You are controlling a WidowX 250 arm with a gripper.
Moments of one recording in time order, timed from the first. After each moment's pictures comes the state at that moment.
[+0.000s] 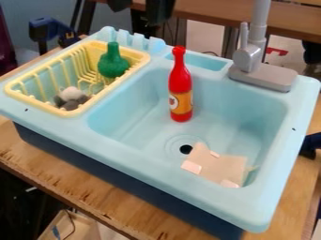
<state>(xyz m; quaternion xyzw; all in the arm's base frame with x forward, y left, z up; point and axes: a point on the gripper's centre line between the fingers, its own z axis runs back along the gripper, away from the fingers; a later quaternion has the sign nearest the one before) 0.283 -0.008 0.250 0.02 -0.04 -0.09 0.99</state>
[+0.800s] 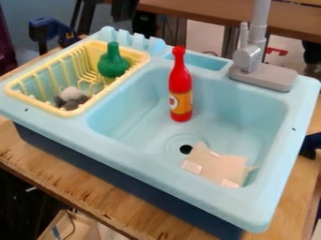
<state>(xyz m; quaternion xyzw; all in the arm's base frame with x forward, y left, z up) 0.317 0.059 0.231 0.09 0.02 -0.10 0.99</state>
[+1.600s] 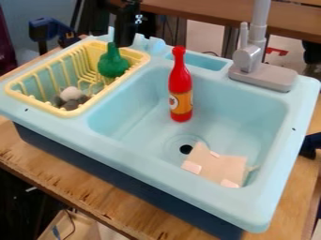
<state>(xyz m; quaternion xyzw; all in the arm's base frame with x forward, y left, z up) 0.352 0.083 0.181 0.04 0.06 -0.12 0.99</state>
